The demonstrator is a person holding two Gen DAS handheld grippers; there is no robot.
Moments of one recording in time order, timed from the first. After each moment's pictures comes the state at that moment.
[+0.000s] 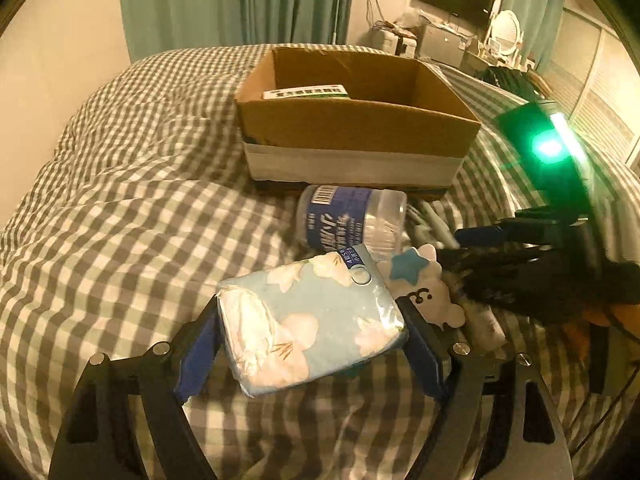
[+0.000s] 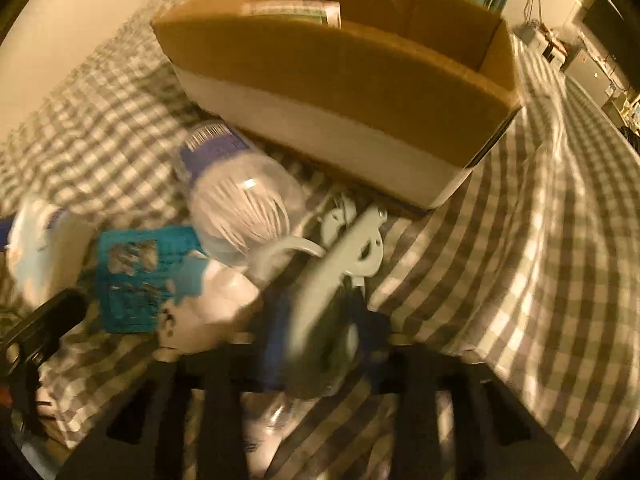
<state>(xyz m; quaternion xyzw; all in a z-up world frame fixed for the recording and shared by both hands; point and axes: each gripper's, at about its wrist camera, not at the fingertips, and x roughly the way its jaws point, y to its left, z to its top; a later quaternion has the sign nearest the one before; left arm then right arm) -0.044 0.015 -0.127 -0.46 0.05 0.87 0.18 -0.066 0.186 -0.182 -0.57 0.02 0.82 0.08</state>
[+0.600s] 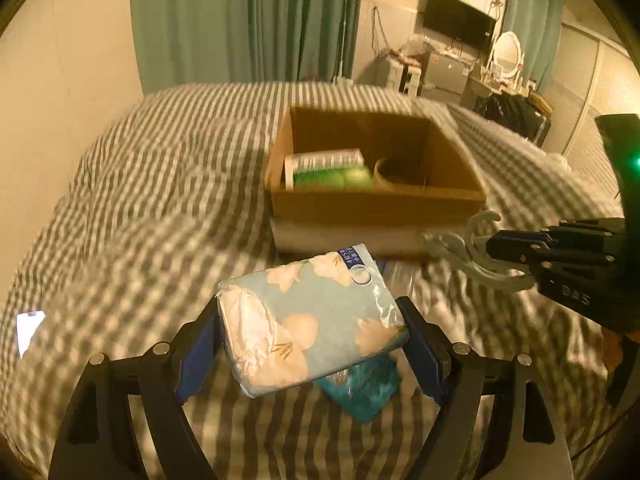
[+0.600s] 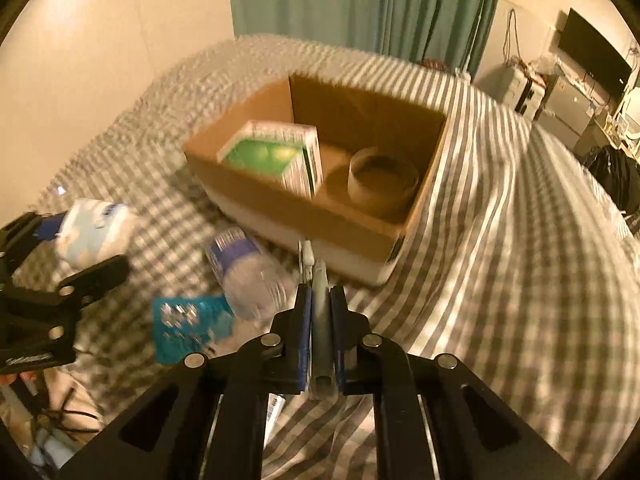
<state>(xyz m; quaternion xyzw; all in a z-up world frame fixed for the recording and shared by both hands) -0.069 0.010 -0.074 -0.41 0.05 0.89 0.17 -0.053 0.196 -0.085 -0.47 0.03 0.88 0.08</state>
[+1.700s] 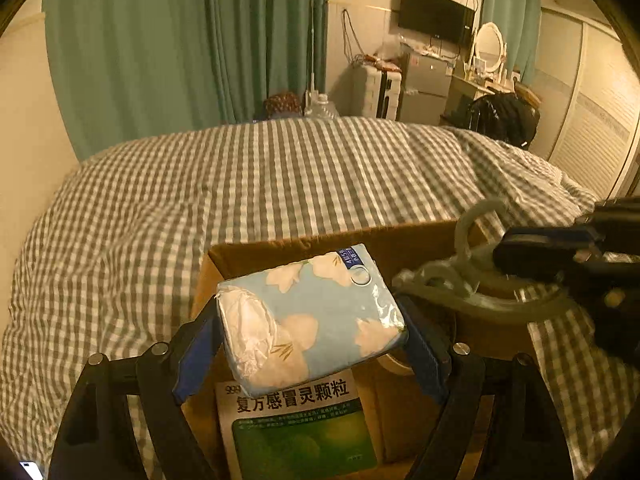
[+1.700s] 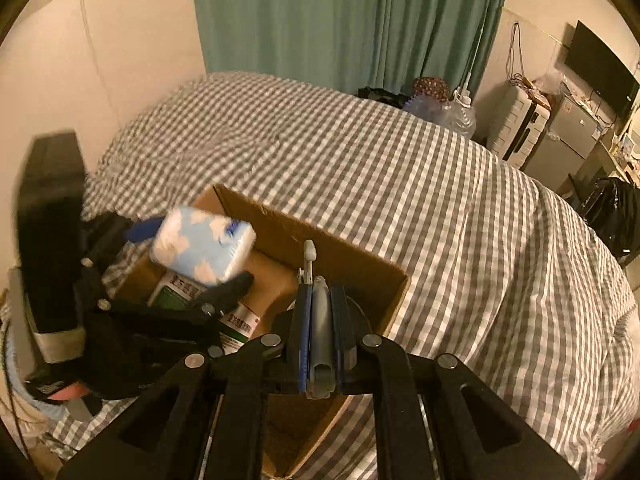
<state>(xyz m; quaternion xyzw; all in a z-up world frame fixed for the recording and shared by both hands) -0.274 0.130 -0.086 -0.40 0.09 0.89 0.22 -0.197 0.295 -0.043 -0.46 0.03 0.88 0.08</state>
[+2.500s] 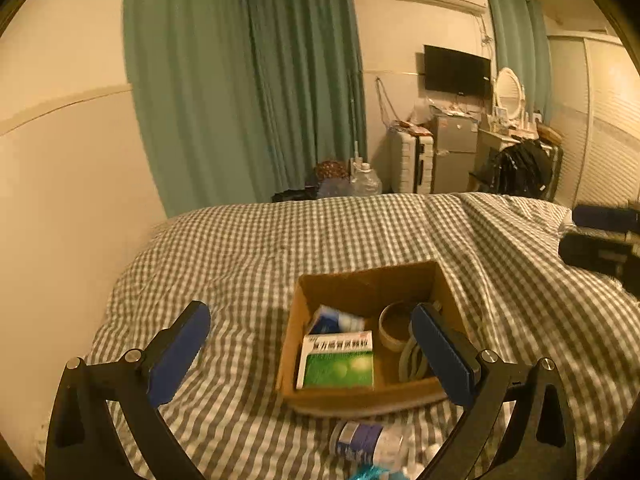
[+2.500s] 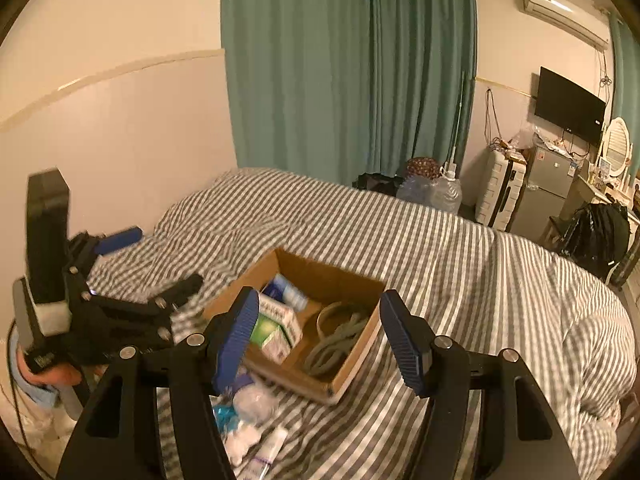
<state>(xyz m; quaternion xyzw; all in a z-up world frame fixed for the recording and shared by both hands) -0.130 0.068 0.022 -0.27 0.09 0.95 0.13 -0.036 0.237 0.051 -0.31 0.03 0.95 0.08</state>
